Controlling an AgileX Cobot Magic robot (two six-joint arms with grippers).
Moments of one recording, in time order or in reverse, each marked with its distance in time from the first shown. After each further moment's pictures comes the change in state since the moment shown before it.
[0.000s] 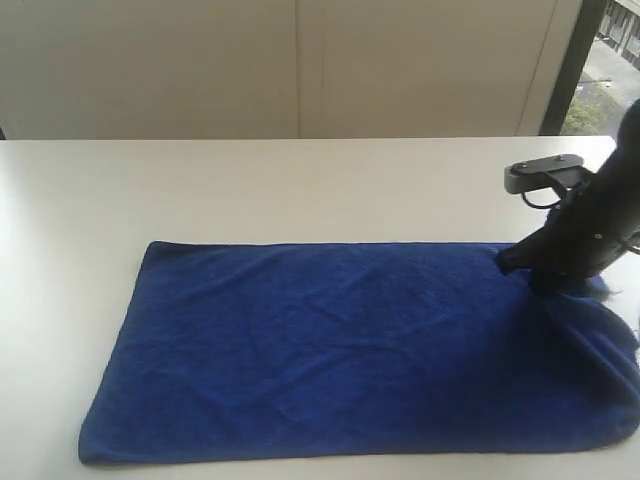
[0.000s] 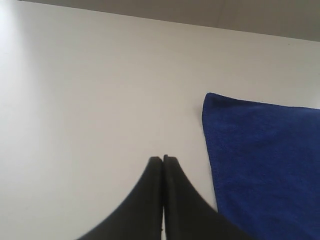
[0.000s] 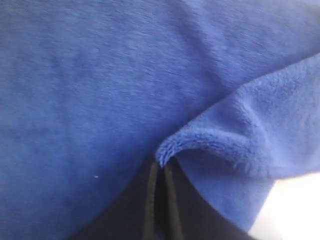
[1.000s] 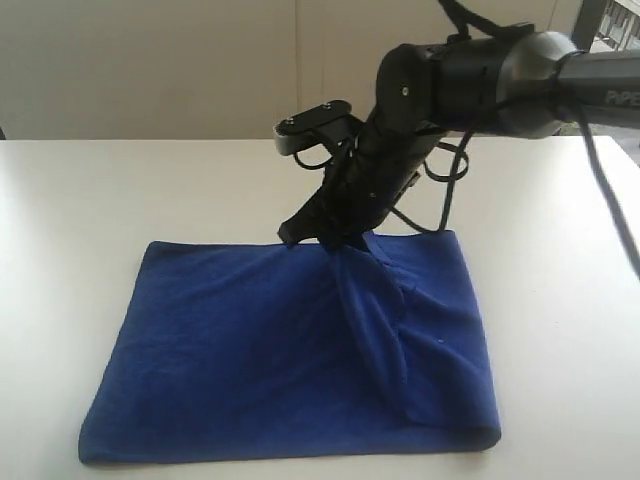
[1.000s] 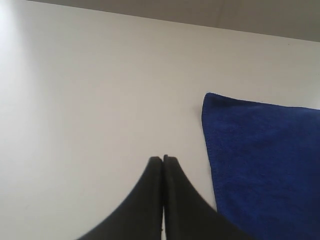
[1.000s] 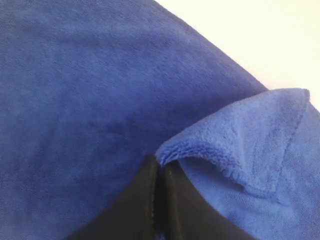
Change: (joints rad) left arm 0.000 0.000 0.000 0.000 0.000 -0.006; right arm 0.525 0.087 -0.344 0.000 0.050 0.149
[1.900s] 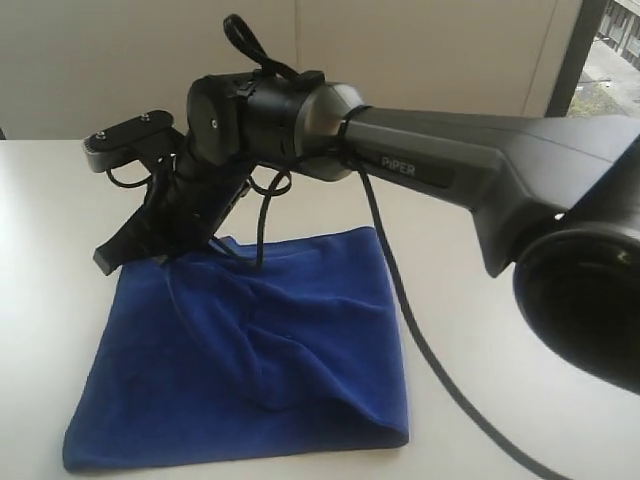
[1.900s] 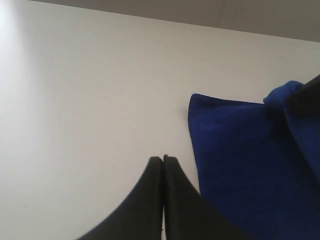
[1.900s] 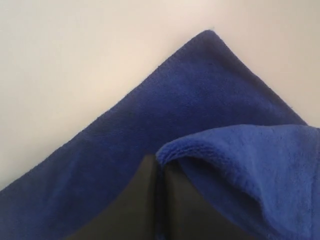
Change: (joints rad) left arm 0.000 0.000 0.000 0.000 0.000 -0.002; right arm 0.265 0.280 -0.433 0.072 0.010 0.027
